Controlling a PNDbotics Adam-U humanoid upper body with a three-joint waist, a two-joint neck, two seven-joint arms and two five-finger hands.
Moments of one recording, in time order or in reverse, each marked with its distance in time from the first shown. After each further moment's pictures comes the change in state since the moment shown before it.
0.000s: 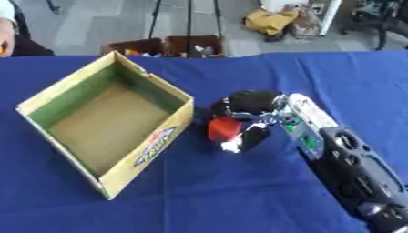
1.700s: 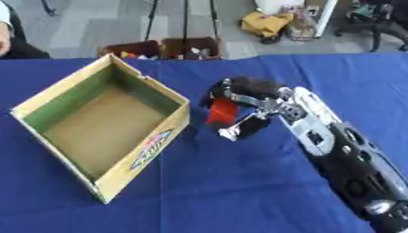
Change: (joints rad) left arm -0.001 0.000 0.000 0.000 0.001 -0.002 0.004; right arm -0.003 -0.045 0.000 -0.122 -0.207 0.145 -0.108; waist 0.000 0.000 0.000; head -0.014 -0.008
